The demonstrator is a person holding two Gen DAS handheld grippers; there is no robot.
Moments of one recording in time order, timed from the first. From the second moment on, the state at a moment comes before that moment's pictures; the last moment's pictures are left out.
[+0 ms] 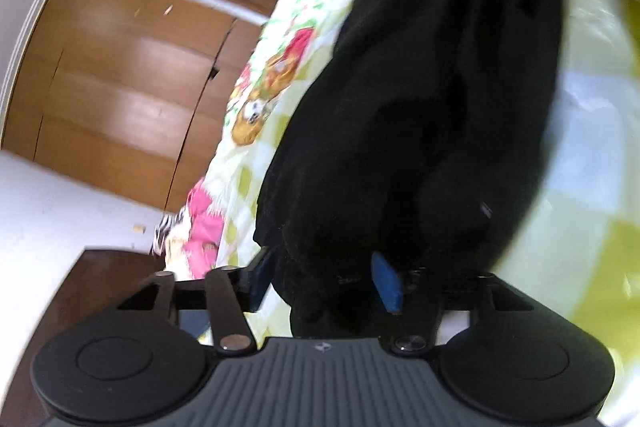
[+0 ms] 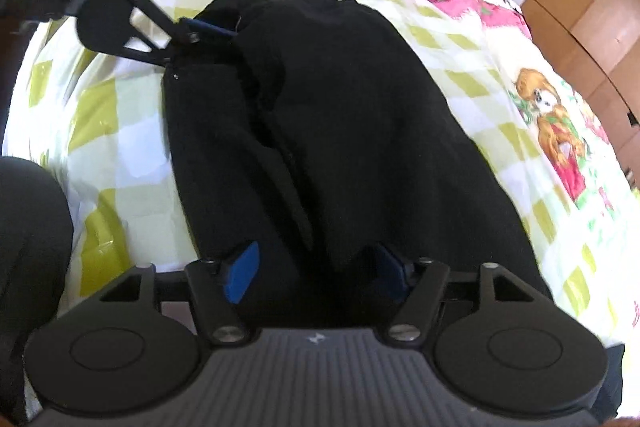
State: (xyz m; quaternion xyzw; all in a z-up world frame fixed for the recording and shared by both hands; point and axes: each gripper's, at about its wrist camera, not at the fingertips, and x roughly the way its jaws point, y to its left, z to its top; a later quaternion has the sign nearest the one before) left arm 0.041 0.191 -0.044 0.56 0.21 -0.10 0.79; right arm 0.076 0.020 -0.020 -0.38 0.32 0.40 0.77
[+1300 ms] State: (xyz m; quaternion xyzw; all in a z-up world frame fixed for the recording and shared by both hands) left arm 0.043 0.204 -0.018 0.50 0.19 -0.02 0.85; right arm 0.076 0.033 0.015 -0.31 0.34 0.40 0.79
